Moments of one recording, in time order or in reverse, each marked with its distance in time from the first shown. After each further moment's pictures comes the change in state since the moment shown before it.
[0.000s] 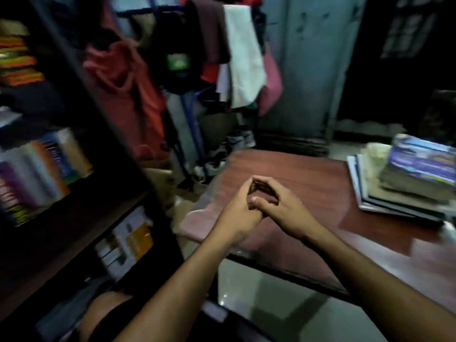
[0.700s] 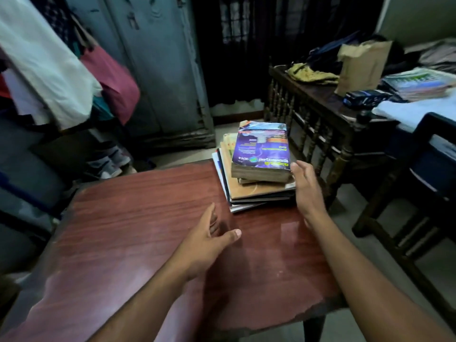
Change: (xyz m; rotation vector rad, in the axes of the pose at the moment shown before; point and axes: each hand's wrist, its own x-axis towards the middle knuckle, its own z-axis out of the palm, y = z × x) left_hand 0.098 0.015 0.197 -0.118 -0.518 -0.197; right_hand -0.086 0.191 -0.249 0.061 1.078 0.471
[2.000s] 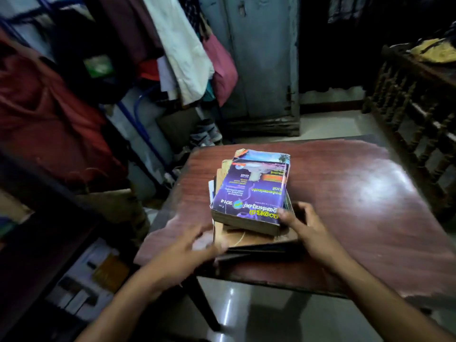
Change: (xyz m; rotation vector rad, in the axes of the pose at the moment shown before) left_hand -0.188 -0.050 -0.142 0.260 0.293 -0.103; right_hand -0.192 -0.046 0.093 -0.032 -0.712 0.051
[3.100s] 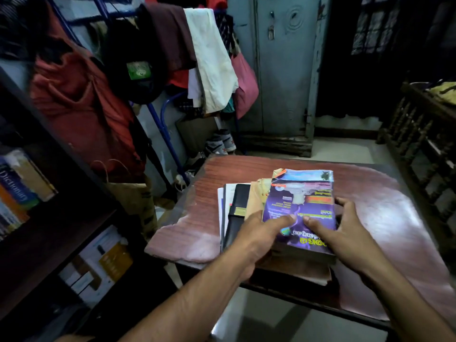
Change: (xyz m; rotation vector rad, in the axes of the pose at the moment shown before) left_hand 0.029 0.087 0.092 -0.593 -0.016 -0.129; right_hand -0.015 -0.038 -0.045 -0.065 0.074 -0.066
